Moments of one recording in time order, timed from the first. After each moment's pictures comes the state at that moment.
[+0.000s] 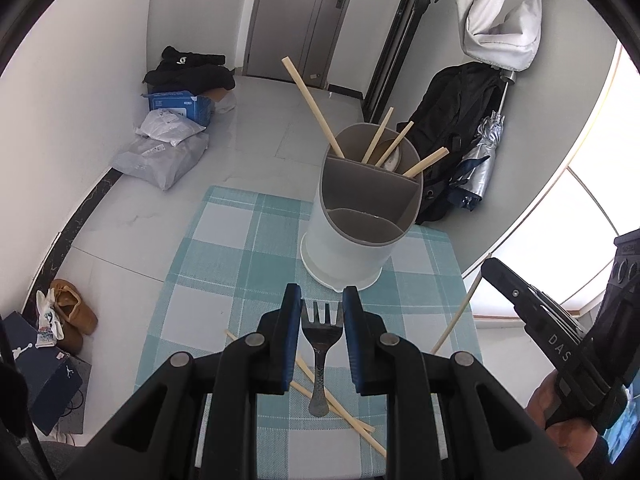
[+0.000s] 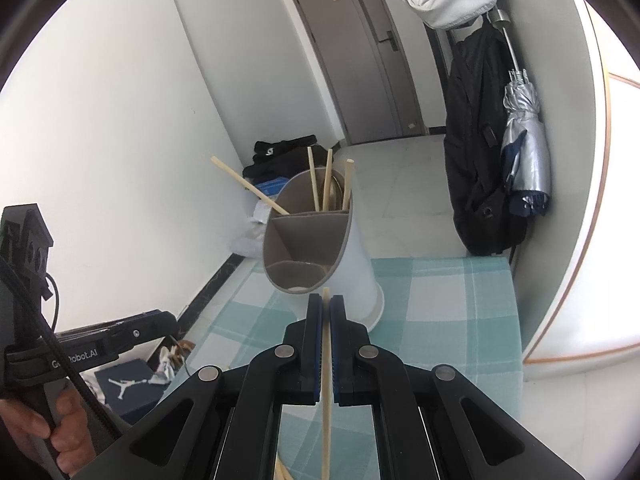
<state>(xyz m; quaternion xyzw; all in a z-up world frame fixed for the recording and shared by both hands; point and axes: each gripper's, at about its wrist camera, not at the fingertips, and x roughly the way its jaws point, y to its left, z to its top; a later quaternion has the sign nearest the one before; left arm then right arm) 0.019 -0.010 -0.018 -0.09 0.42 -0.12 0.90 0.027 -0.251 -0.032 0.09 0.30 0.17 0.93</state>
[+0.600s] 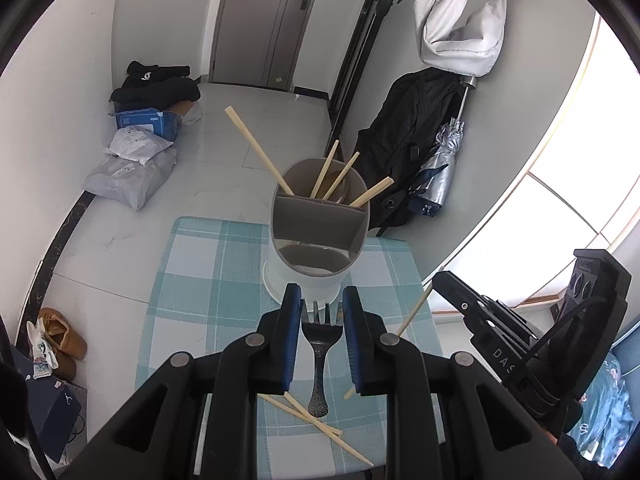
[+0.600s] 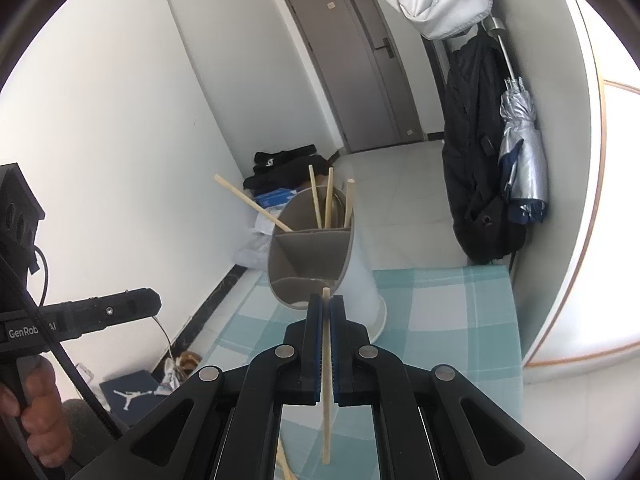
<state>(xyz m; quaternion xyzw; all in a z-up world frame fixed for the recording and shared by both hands) 0.031 -0.025 0.029 -0.08 0.42 -0.18 0.89 0.027 -0.254 -0.017 0.10 0.29 0.17 0.94</state>
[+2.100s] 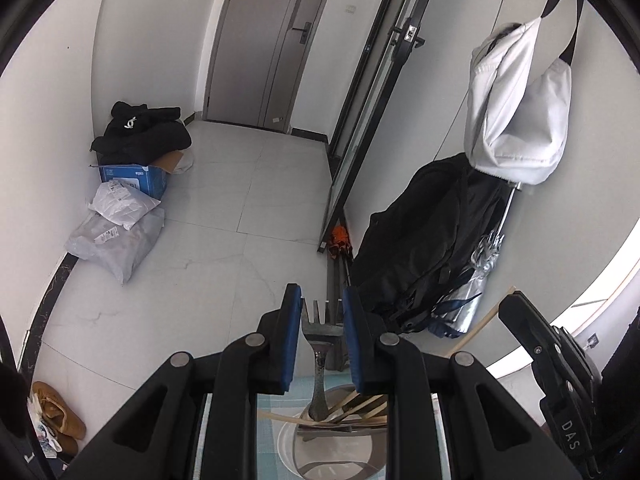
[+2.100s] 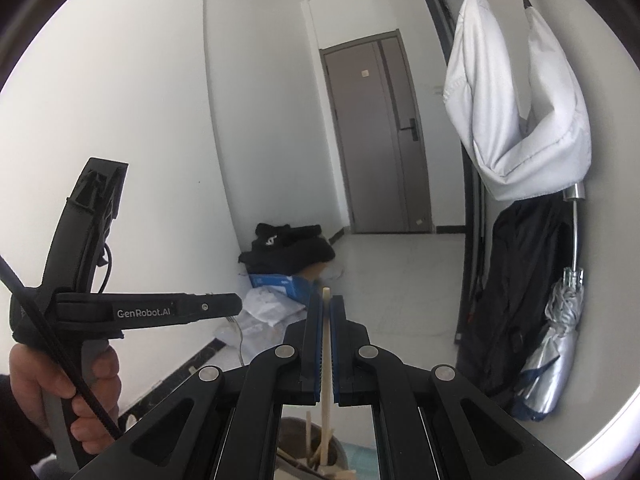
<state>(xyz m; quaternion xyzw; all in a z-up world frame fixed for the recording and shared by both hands) 0.206 -0.016 0.068 -0.10 0.36 -0.18 0.91 0.169 -0.216 0.098 0.03 0.16 0.17 0.97</state>
